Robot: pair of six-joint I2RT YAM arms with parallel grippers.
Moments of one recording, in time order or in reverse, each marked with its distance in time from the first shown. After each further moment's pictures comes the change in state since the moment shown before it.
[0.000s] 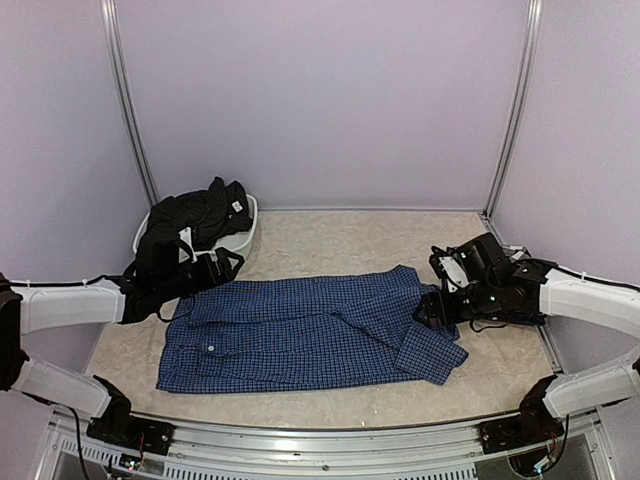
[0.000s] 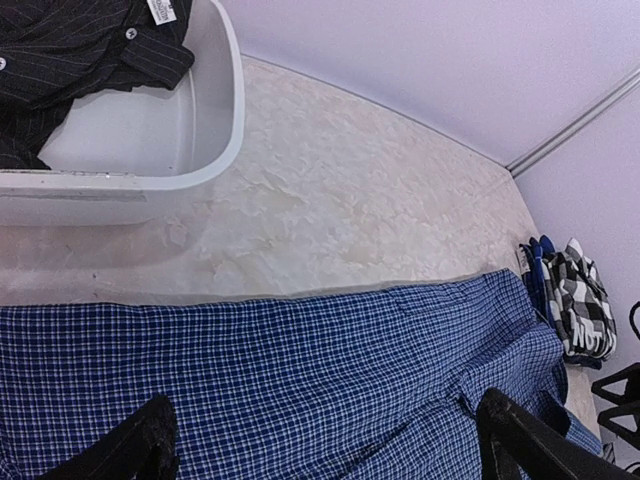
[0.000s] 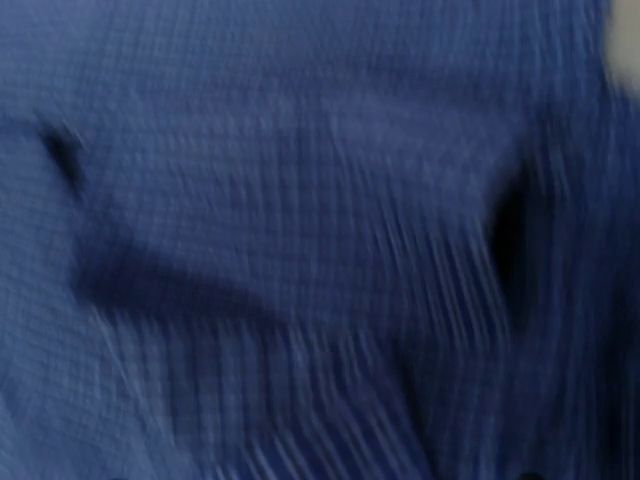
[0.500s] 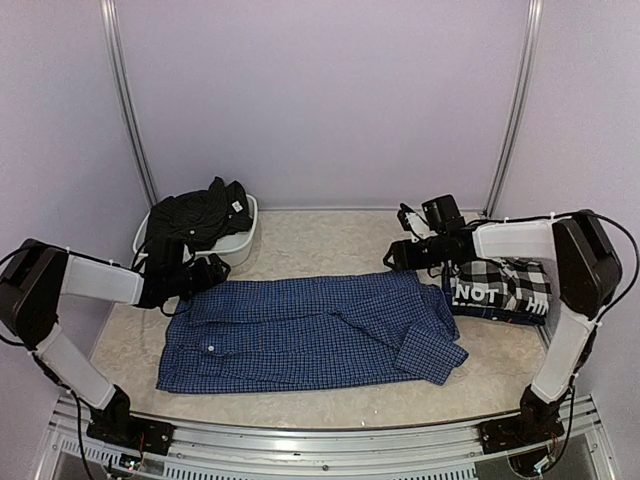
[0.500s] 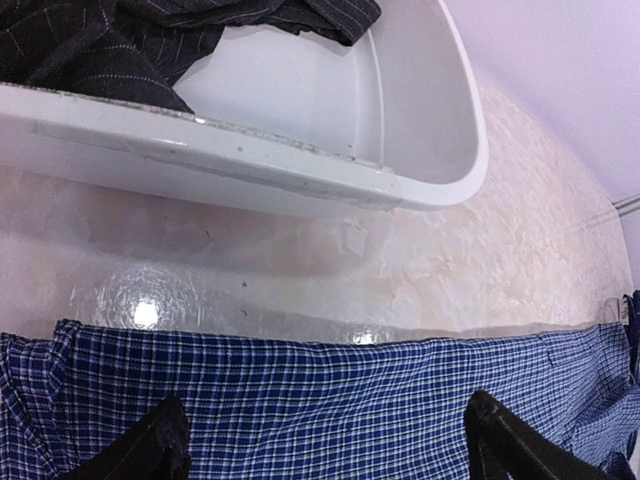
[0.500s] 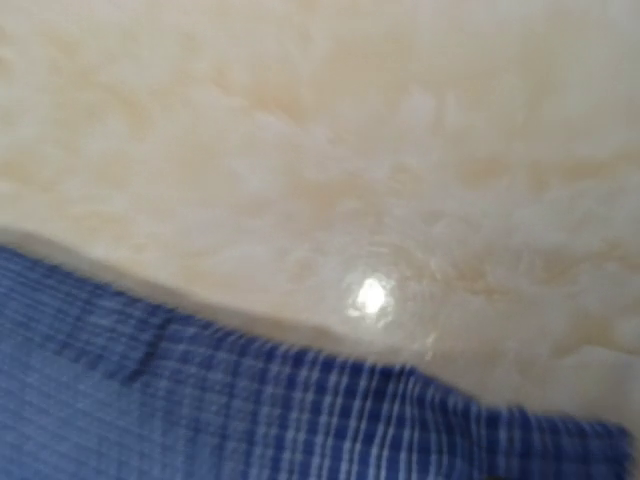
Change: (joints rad) left arm 0.159 0.279 0.064 0.023 -0.009 -0.013; right arm -0.166 0.656 0.422 0.325 -0.117 -0.127
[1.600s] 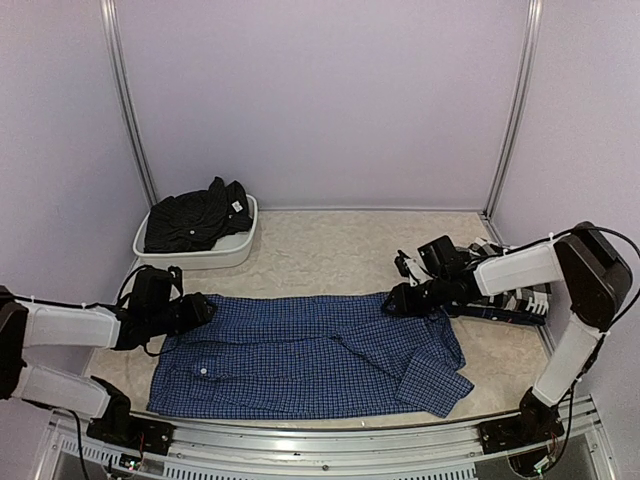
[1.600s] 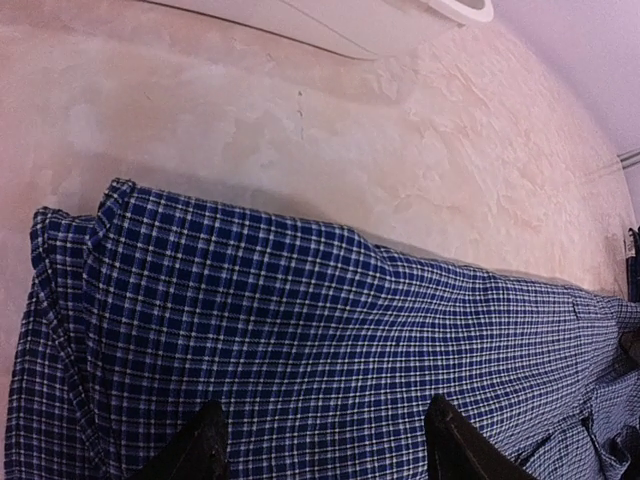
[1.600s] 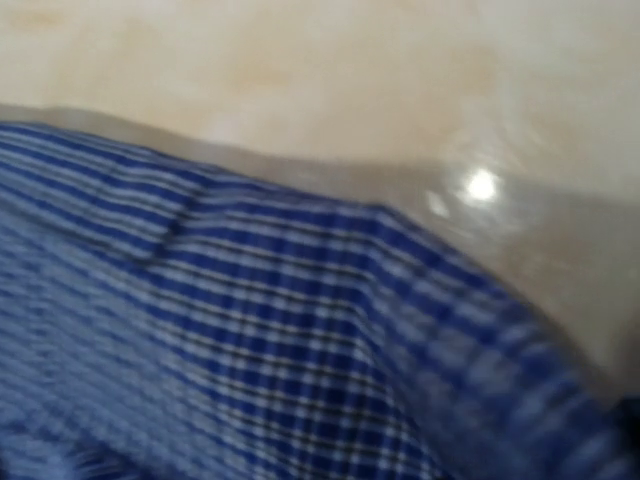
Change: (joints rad) left arm -0.093 -0.375 -0.307 -0.116 -0.047 -0.058; right arm 0.104 -0.165 -0.337 0.090 -0.117 0.213
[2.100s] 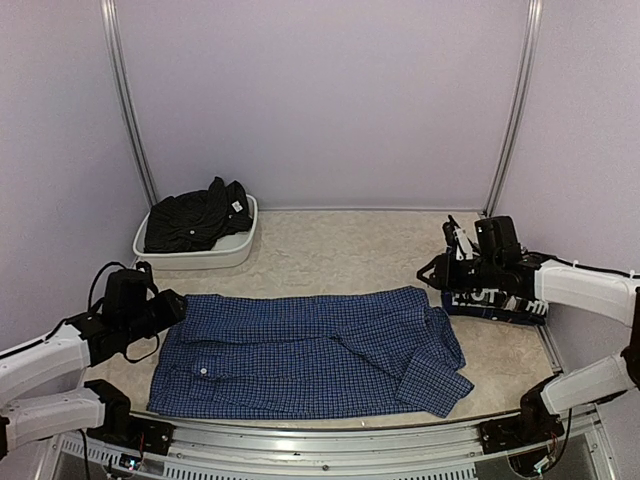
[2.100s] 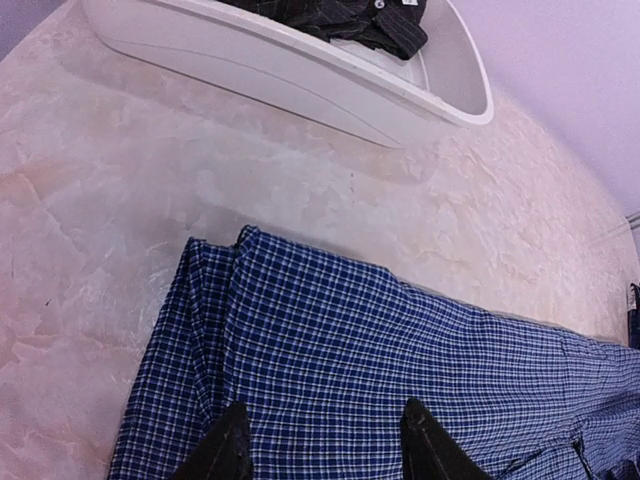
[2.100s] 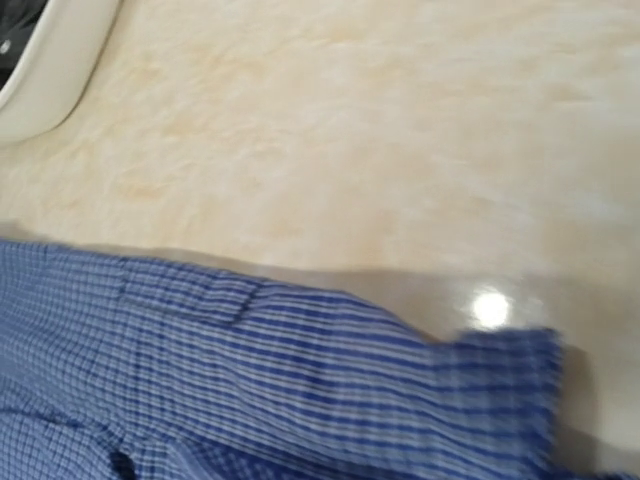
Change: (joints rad) left arm 0.005 -0.367 -0.013 -0.304 -0.179 -0.021; right arm -0.155 -0.432 -0.116 -0.095 -0.005 0.026
